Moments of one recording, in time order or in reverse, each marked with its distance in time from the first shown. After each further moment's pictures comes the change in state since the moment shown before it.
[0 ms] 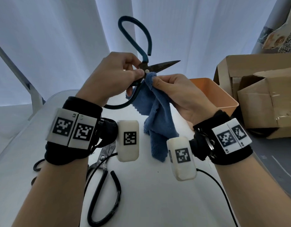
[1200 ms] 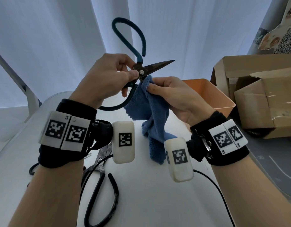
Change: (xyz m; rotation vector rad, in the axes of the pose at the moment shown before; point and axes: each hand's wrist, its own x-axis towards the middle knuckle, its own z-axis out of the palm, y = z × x) left_hand 0.001 -0.004 -0.003 -0.002 0.014 -0.006; right_hand -0.001 -0.001 0.000 -0.051 -0.071 0.049
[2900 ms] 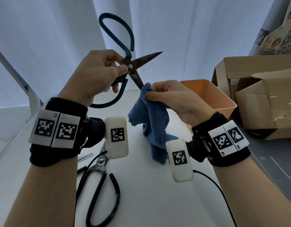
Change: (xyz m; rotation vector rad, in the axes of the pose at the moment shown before) left_hand 0.000 -0.006 -0.018 -0.093 0.058 -0.066; right_hand -0.002 -0.001 0.000 -0.151 -0.030 0.038
